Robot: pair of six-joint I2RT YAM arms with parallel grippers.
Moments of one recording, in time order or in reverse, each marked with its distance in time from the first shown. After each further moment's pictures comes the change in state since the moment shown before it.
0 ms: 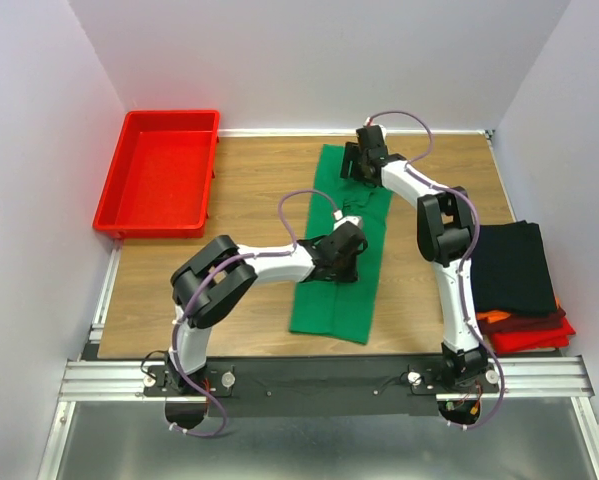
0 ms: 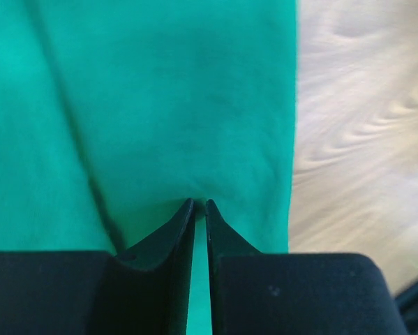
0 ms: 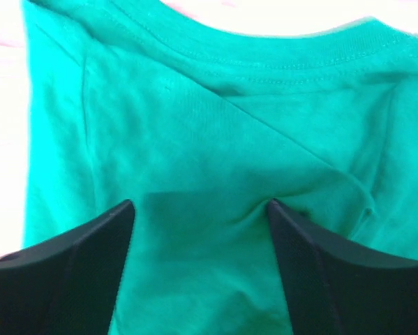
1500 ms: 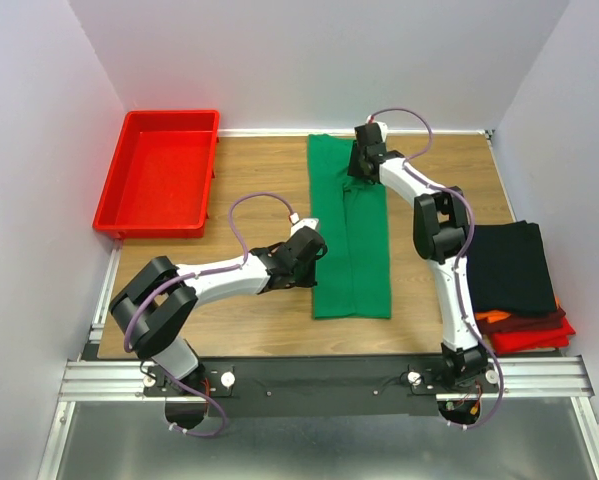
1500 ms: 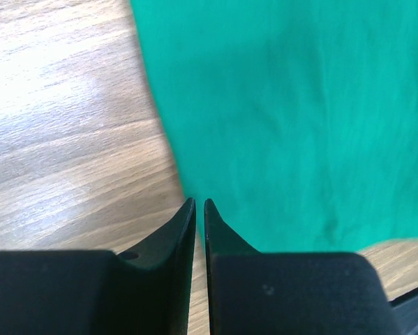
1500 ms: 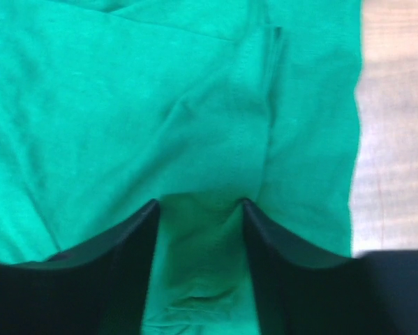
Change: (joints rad) left arm 0.067 -0.342 -0.293 -0.094 -0.100 0.051; right arm -0.008 0.063 0.106 -0.062 0.086 -0.012
